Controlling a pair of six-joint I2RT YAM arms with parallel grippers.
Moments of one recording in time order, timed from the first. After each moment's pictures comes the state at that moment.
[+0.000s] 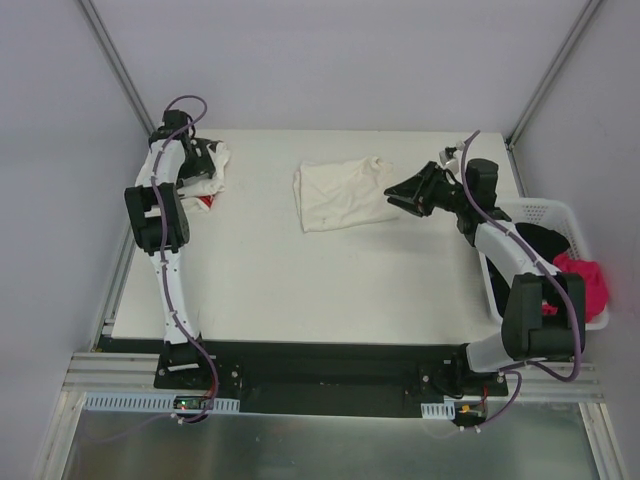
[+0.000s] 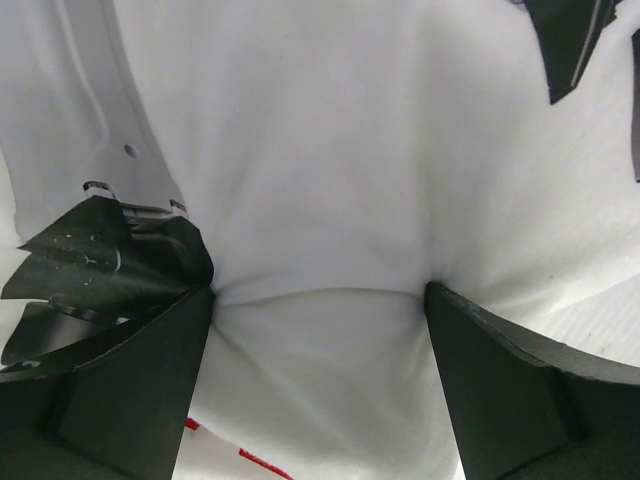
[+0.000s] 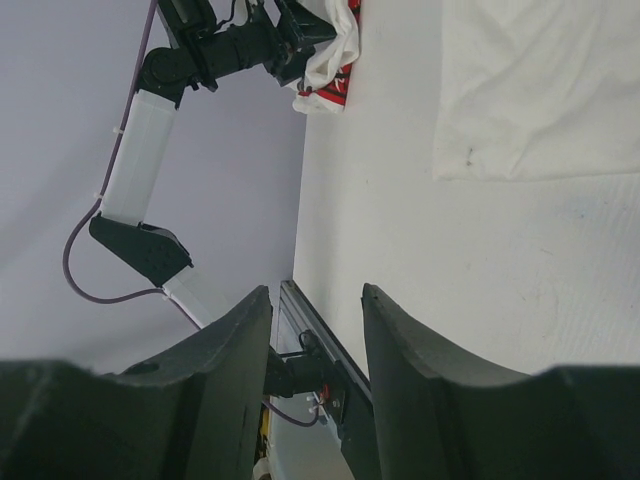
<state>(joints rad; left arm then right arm) 0.16 2.45 2.20 -0.83 -0.05 -0.27 0.08 1.47 0.94 0.13 -0.88 0.96</state>
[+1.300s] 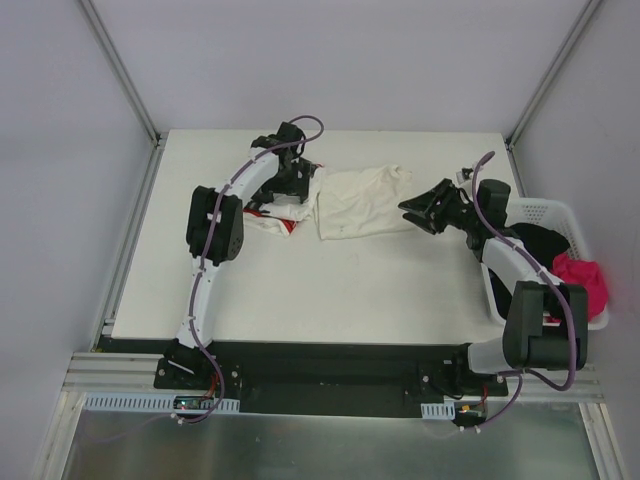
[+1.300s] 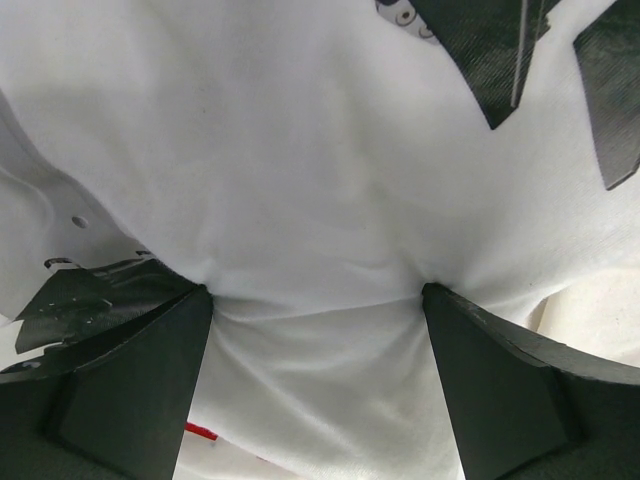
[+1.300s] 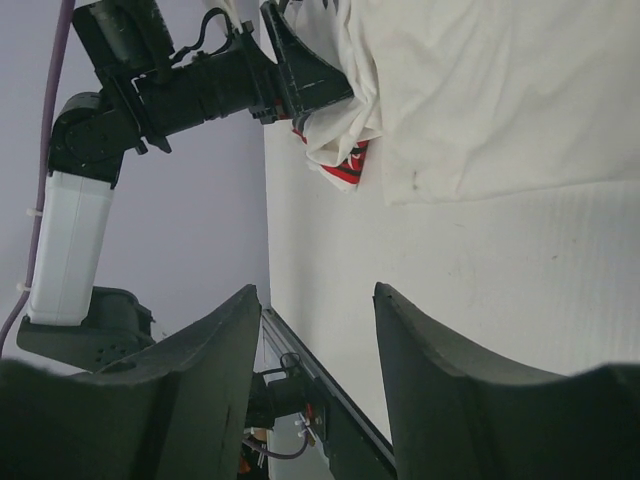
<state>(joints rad) -0.37 2.40 2.12 -0.94 -0.04 -0.29 -0.02 1.40 0.79 0.16 -0.84 0.95</state>
